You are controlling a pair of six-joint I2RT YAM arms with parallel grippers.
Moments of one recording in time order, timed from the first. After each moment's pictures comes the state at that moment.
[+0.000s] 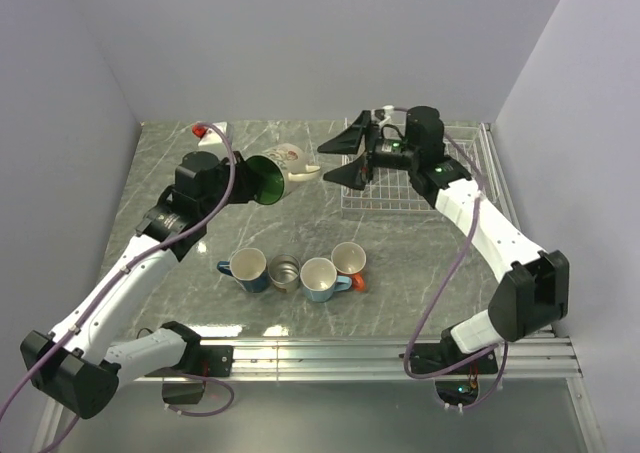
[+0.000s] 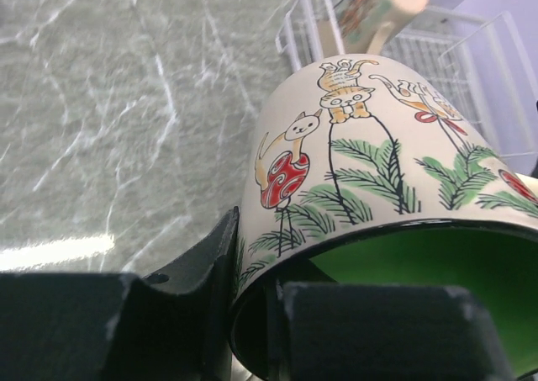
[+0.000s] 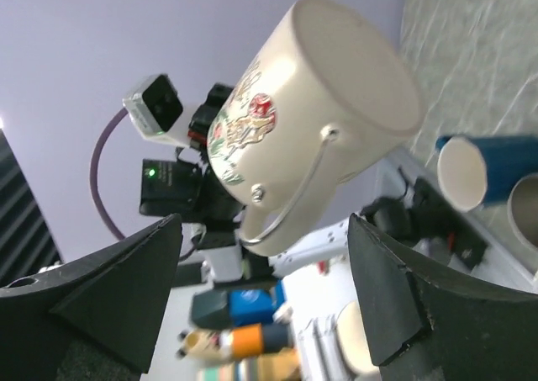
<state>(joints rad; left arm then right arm) -0.47 1.06 1.08 -0.33 -0.06 -0.47 0.37 1.45 1.29 -0.06 -0.89 1.40</state>
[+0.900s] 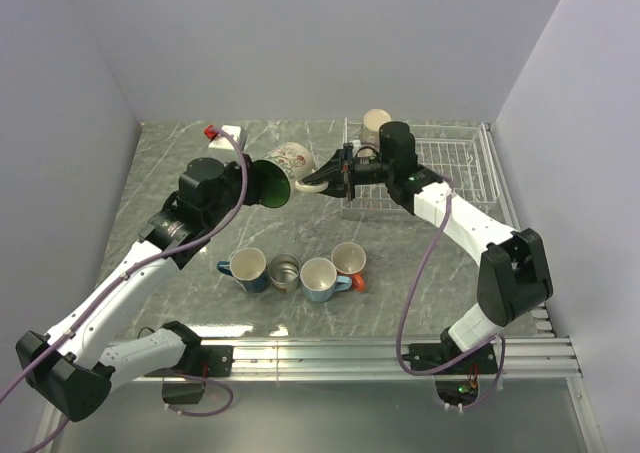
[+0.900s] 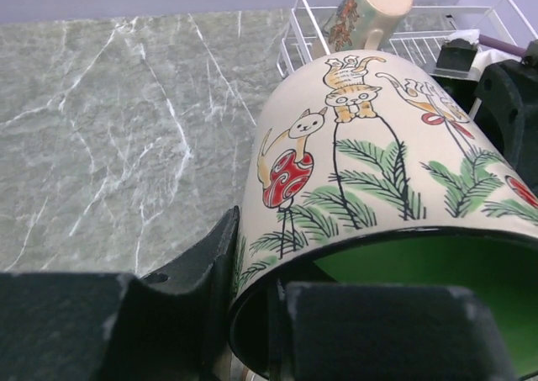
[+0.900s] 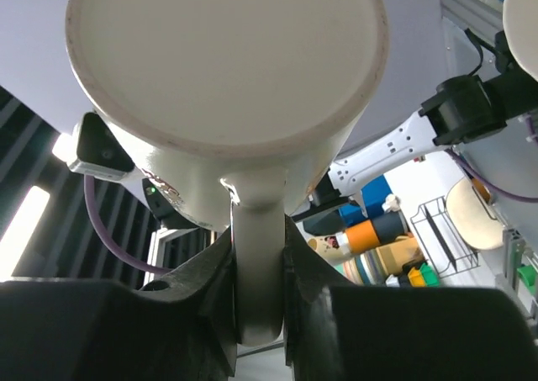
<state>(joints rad) -0.56 1.04 1.05 -0.25 -0.15 -0.30 0.47 1.57 1.22 0.09 -1.08 1.77</state>
